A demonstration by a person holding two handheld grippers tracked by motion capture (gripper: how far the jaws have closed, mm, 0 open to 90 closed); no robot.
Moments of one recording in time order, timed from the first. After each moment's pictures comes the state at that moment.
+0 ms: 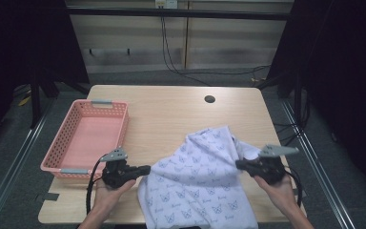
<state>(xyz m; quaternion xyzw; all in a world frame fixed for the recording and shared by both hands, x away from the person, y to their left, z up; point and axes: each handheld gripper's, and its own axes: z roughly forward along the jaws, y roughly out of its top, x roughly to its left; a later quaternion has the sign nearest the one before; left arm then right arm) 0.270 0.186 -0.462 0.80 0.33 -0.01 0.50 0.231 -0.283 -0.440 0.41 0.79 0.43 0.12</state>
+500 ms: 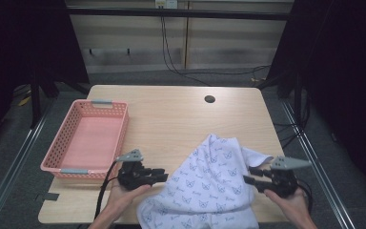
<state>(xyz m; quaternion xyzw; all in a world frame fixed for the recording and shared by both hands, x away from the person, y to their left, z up) 0.289 0.130 -0.475 0.81 0.31 -0.07 0.50 0.218 -0.301 -0.446 0.43 0.79 0.42 0.13</state>
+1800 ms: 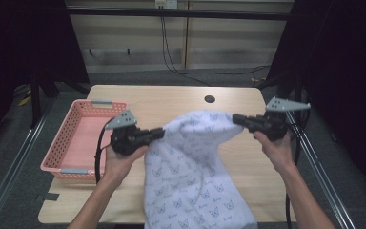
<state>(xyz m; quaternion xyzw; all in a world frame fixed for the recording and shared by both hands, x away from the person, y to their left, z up) 0.301 0.137 -0.378 0.79 0.26 0.05 0.56 0.303 -0.273 -0.350 0.35 0.75 0.53 0.17</state>
